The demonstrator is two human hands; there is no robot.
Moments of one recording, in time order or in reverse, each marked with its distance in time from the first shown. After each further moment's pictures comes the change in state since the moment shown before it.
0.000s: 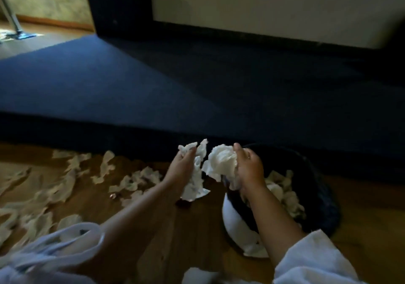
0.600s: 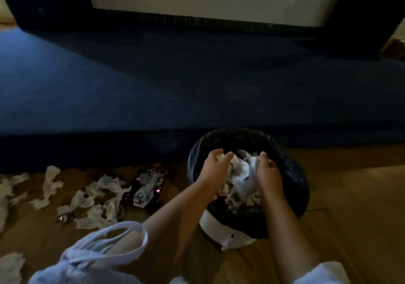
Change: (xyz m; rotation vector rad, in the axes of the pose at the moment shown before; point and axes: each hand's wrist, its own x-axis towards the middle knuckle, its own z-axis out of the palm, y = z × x) left_hand 0.034 -0.049 0.141 0.246 -0.317 -0.083; right_hand 0.033 0.069 -0.108 -0.023 0.384 0.266
